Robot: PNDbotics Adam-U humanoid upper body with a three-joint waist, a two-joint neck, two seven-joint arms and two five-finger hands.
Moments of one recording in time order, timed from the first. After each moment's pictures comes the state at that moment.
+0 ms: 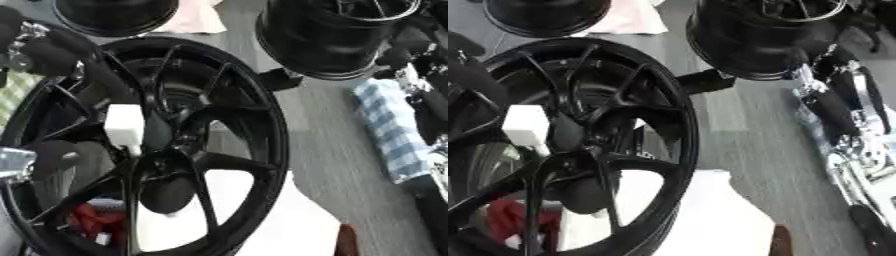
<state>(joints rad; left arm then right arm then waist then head) -1.00 0.86 -0.45 -1.99 -0.11 -0.03 -0.91 -0.06 -0.54 -0.12 -1.98 -0.32 -0.10 -0.23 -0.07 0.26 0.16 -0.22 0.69</state>
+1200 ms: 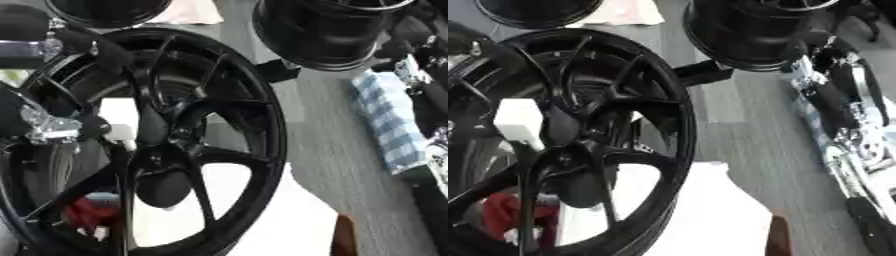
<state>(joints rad) -0.99 0.77 -0.49 -1.81 -0.35 -0.01 -0.88 -0.08 -0.53 -0.12 -1.98 -0.33 -0.10 -0.22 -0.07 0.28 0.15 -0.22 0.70</state>
